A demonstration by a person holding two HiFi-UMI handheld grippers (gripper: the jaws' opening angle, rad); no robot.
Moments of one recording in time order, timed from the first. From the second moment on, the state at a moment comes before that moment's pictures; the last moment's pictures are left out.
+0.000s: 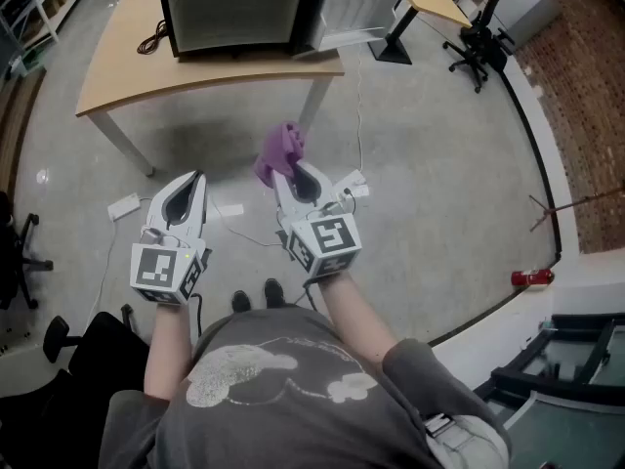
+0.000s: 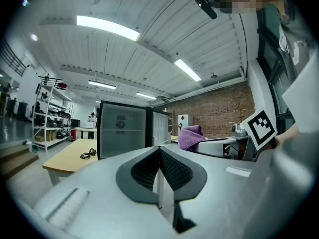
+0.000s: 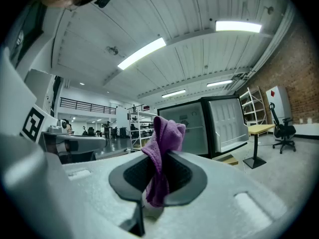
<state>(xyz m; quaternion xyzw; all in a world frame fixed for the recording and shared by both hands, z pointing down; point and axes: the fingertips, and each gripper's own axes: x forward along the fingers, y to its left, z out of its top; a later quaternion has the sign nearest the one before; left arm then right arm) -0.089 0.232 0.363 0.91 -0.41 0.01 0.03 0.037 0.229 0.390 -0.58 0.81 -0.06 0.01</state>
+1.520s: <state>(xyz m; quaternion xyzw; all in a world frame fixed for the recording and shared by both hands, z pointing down) -0.053 0.174 0.361 0.90 -0.43 0.02 0.01 0.085 0.178 0.413 -0.56 0.82 -0.09 0.04</state>
